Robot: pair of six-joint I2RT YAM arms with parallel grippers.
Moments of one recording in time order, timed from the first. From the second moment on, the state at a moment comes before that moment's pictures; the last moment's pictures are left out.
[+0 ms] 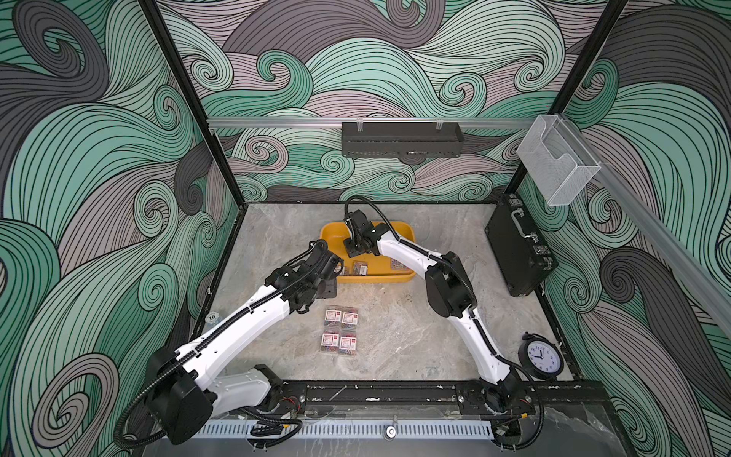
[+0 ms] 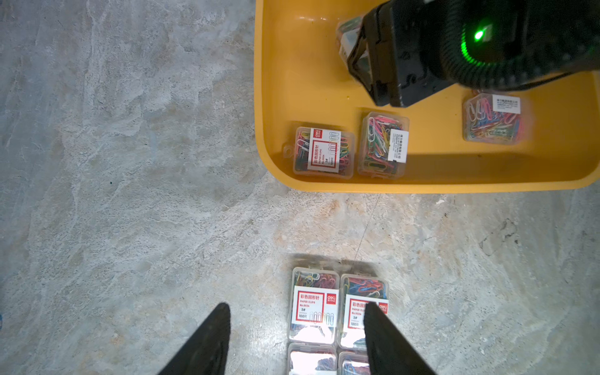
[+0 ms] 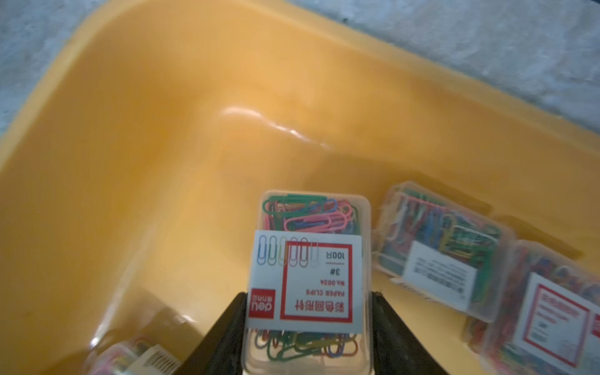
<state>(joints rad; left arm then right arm) -0.63 1.19 1.02 -0.88 -0.32 -0.57 0.74 2.47 2.17 -0.66 0.11 0.19</state>
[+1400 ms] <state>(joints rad) -0.63 1.22 1.02 -0.88 -0.30 -0.57 0.71 2.46 2.08 -0.69 0.26 0.20</state>
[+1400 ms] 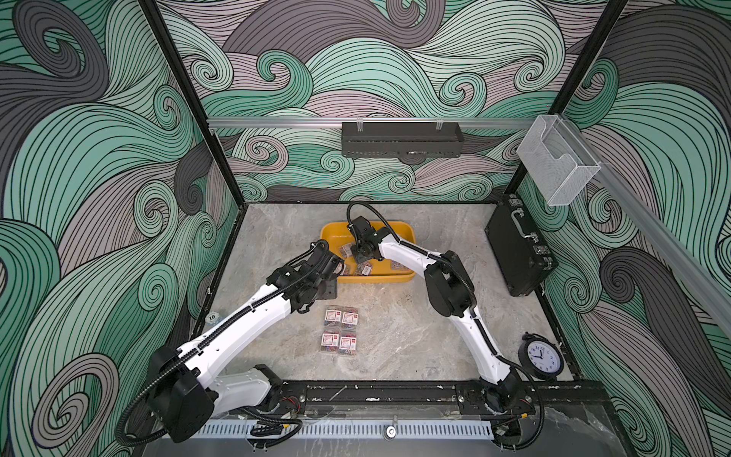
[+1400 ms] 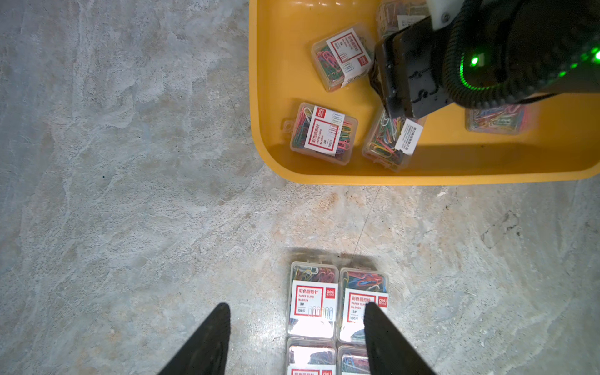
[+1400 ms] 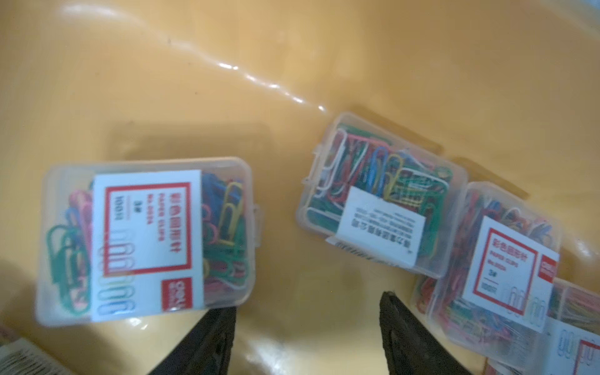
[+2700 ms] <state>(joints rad) -0.40 2.02 1.65 -0.83 -0.02 -0.20 0.57 1.61 1.13 -0.42 -0.03 0.26</state>
